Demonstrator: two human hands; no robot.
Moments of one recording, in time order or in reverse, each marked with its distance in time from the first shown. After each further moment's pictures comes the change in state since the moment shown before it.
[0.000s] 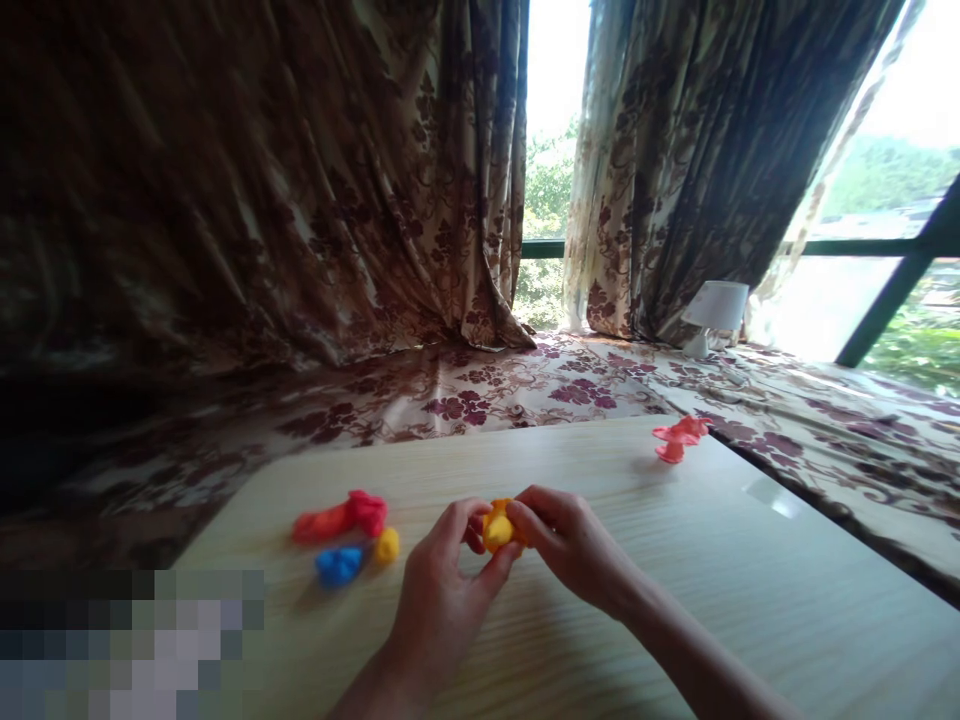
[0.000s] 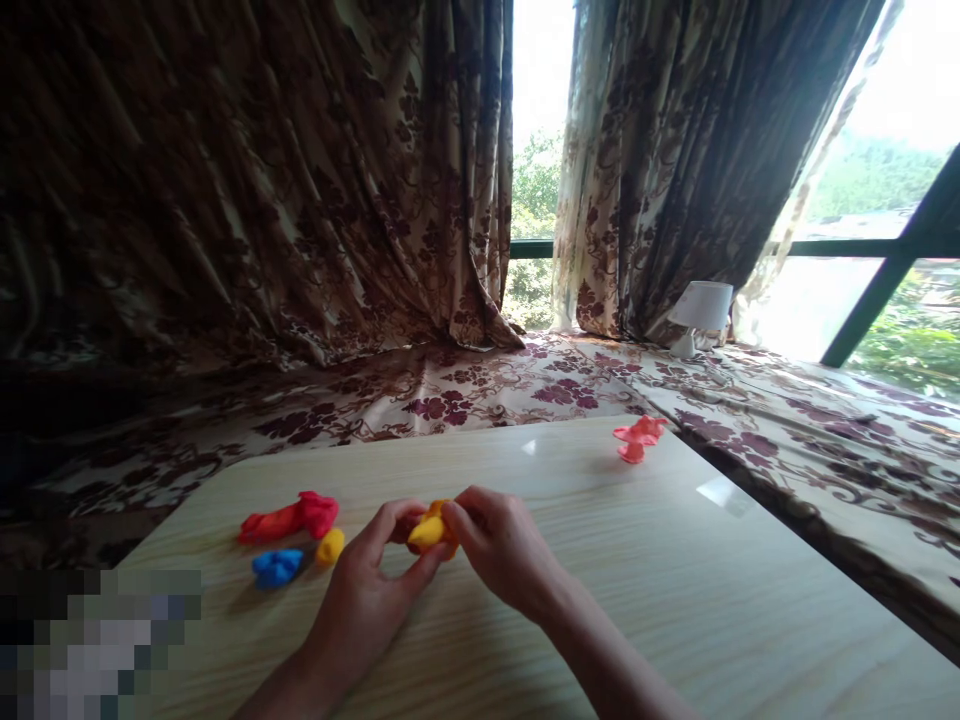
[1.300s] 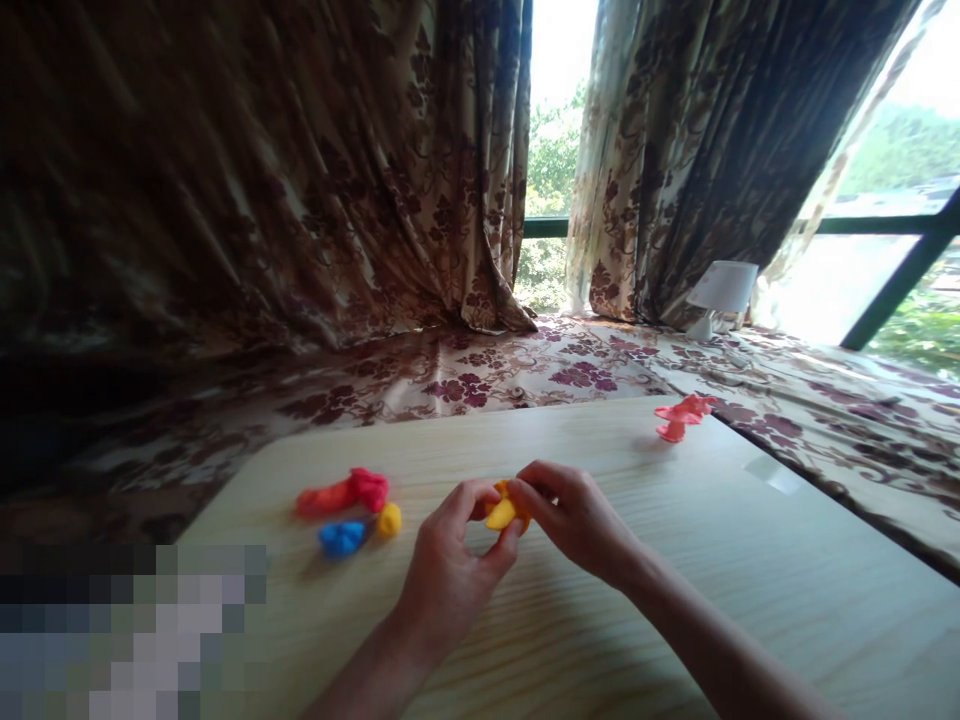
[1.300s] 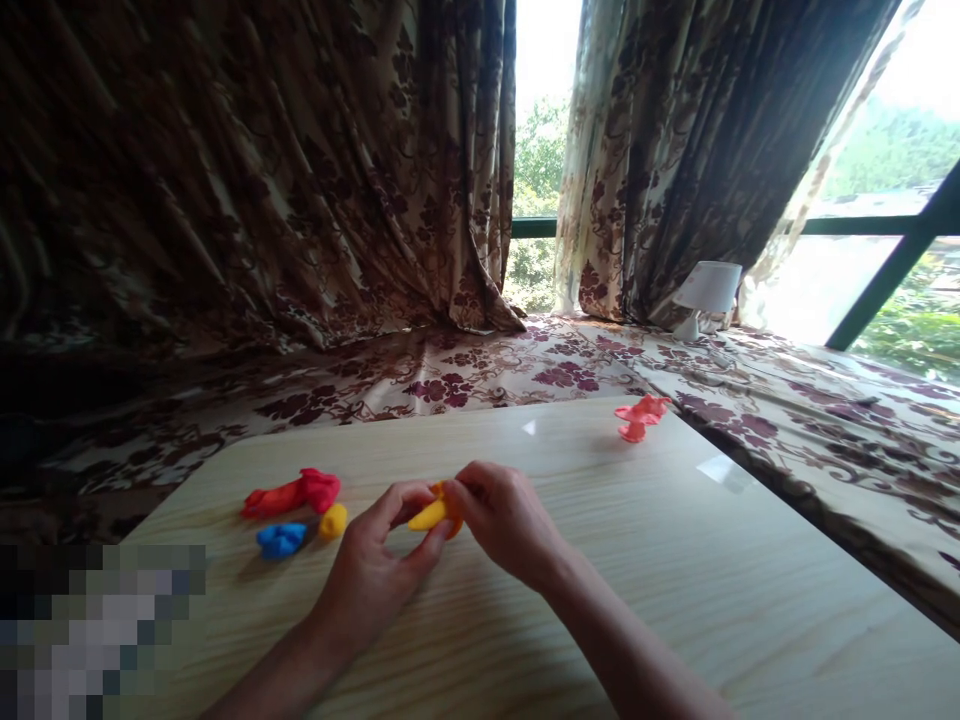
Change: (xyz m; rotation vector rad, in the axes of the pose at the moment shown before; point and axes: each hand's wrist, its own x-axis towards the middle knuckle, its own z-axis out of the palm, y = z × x) left_hand -0.002 0.004 0.004 -0.163 -0.048 -0.009; right_hand -0.001 -0.001 0.000 -0.065 0.039 -0.086
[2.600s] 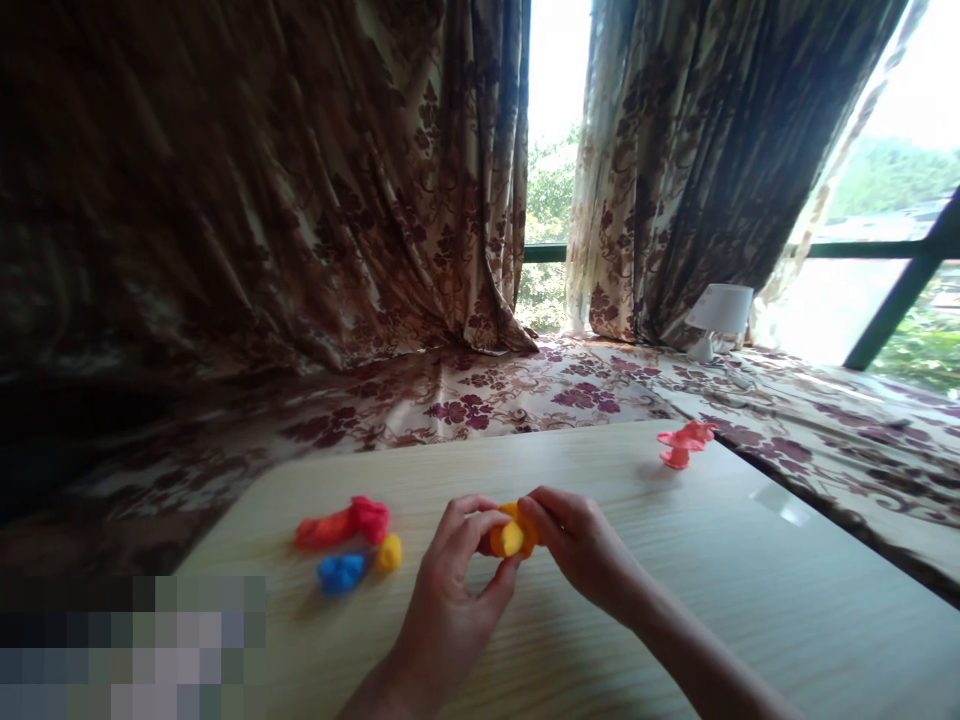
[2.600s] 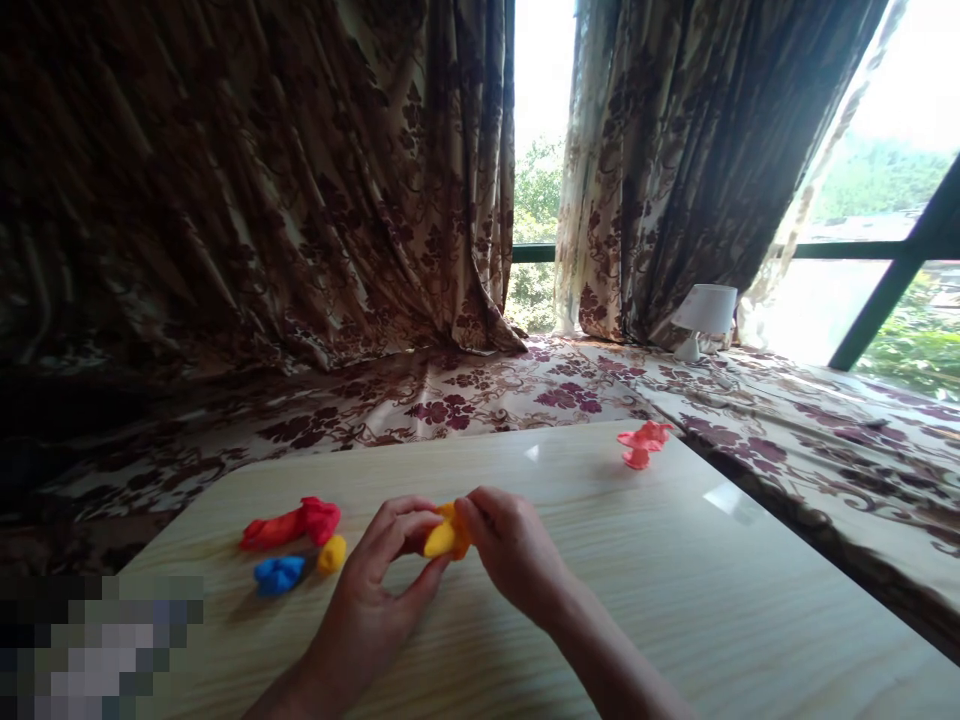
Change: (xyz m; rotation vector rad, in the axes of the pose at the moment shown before) left_hand 0.003 0.001 -0.003 0.022 0.012 0.141; right_hand 0.005 0.005 -0.002 0.052 0.031 0.013
